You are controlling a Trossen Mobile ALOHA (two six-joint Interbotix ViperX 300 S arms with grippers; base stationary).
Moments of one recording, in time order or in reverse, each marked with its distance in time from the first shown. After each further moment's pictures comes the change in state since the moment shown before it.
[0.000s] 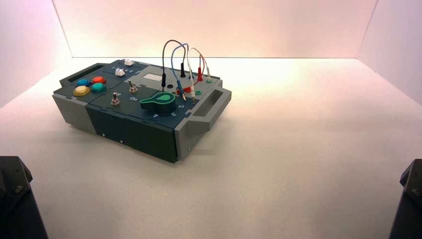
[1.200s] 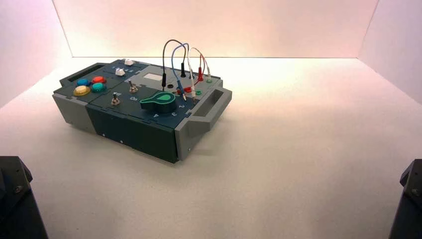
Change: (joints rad) left arm -0.112 -0.034 -0.172 -0.003 0.446 0.005; right arm 0.252 0.018 -0.170 0.015 0.413 0.003
